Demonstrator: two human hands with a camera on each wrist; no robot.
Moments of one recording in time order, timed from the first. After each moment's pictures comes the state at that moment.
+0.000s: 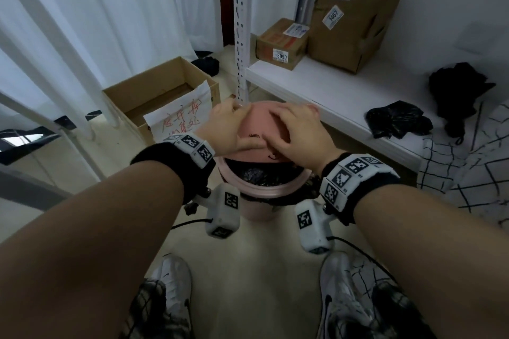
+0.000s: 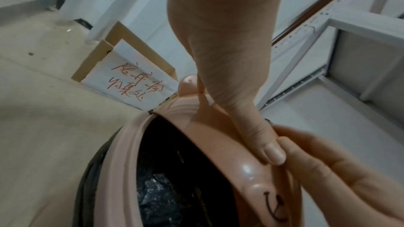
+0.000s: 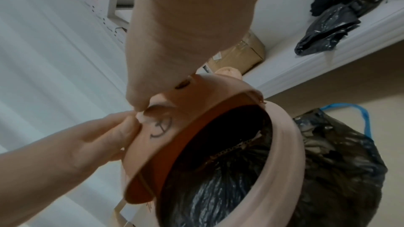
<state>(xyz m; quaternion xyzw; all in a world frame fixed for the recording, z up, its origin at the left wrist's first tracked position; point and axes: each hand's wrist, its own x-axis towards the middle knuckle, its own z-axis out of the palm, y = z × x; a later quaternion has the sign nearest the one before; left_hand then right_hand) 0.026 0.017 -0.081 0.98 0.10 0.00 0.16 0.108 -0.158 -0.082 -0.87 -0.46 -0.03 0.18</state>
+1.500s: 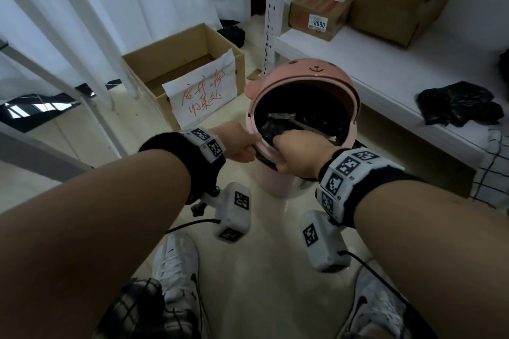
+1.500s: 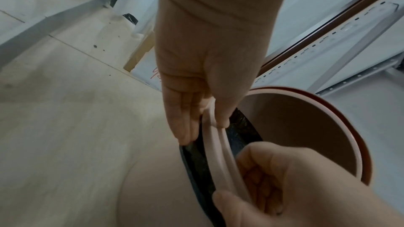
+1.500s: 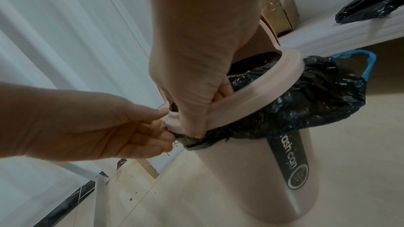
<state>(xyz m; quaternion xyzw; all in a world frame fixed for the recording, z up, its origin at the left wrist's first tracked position) 0.002 0.026 -0.144 0.75 0.38 -0.13 0.53 0.071 -0.109 -0.126 -0.83 -0.53 0.16 -0.08</state>
